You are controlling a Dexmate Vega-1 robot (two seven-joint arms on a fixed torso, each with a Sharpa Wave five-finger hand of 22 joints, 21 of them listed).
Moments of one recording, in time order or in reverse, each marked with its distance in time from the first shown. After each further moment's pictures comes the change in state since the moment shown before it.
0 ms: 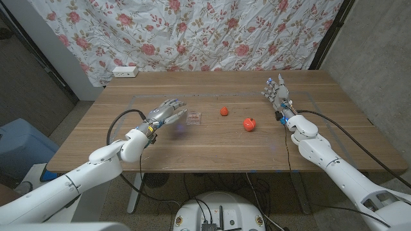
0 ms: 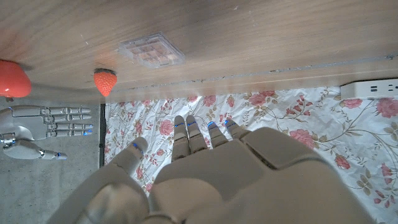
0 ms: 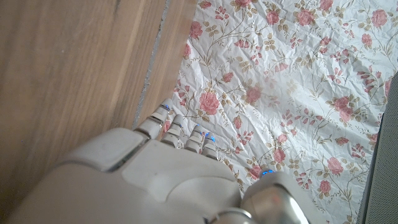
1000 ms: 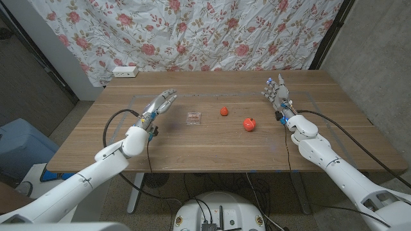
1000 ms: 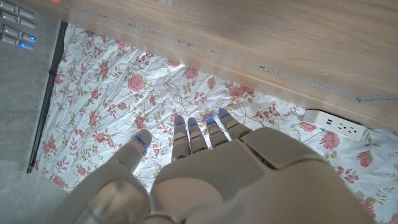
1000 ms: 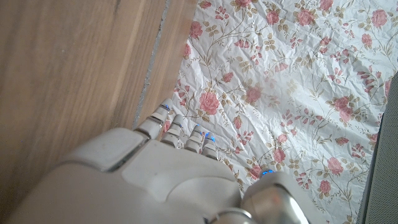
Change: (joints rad) left arm -0.040 -0.141 -0.046 0.159 -0.272 -0.150 0.122; left_hand 0.054 0.020 0.100 -0.070 0.000 0.013 0.005 -0.008 0.000 -0.025 0.025 -0.013 0.000 0.100 -0.004 -0.020 -0.009 0.202 -0.049 0.037 -0.005; right arm 0.000 0.000 0.000 0.000 0.000 0.000 0.000; right_hand 0.000 0.000 0.000 0.000 0.000 0.000 0.000 0.000 0.000 0.000 0.000 0.000 0.000 0.000 0.000 0.000 0.000 0.000 0.000 0.000 0.000
